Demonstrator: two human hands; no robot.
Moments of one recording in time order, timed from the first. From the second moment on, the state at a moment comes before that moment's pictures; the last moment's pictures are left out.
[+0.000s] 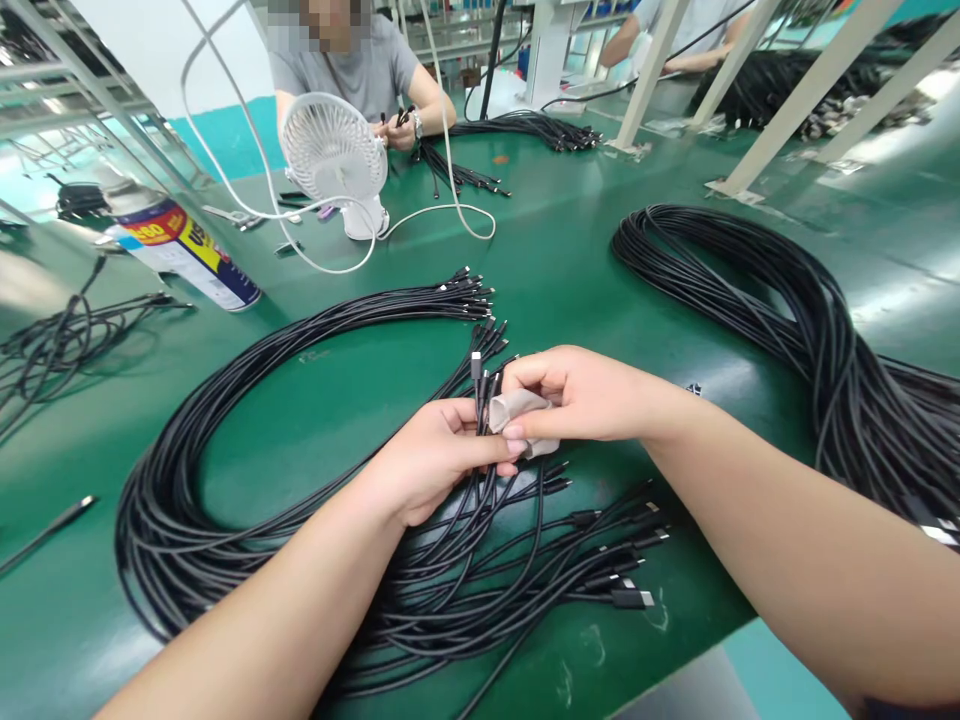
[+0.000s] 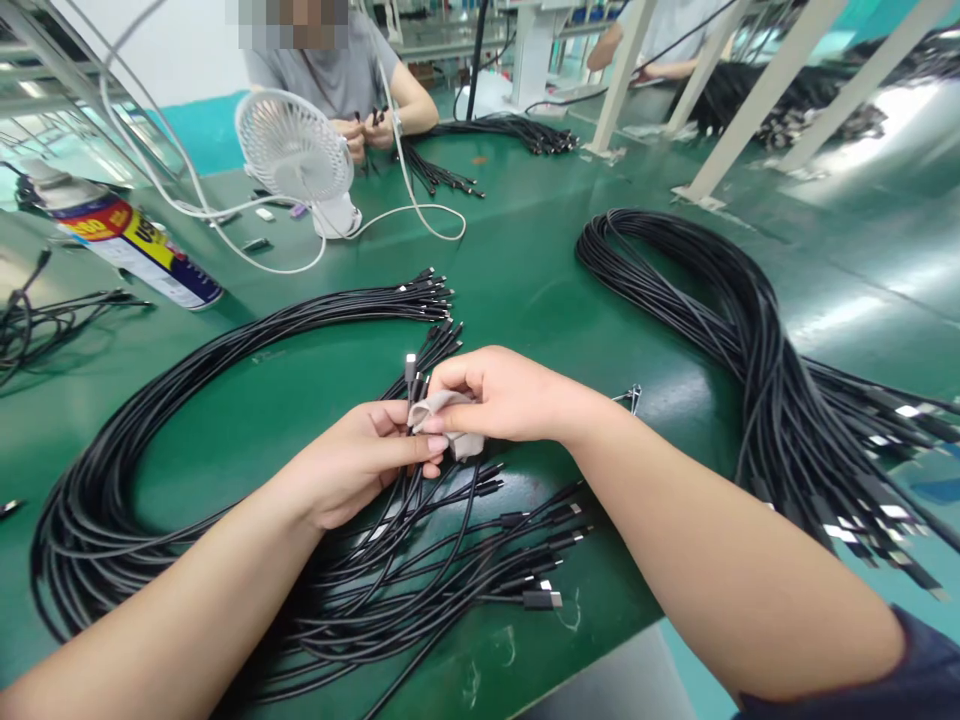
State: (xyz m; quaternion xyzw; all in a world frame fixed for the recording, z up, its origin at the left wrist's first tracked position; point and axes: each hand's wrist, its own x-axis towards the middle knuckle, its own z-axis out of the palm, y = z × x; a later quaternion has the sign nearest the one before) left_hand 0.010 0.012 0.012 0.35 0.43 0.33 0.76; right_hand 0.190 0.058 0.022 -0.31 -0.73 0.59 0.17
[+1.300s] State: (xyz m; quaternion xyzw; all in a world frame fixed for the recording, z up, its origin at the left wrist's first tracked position) left_hand 0.009 0.011 0.015 0.33 0.46 0.33 0.76; right_hand 0.187 0.068 0.015 -0.39 -0.65 0.50 0.41
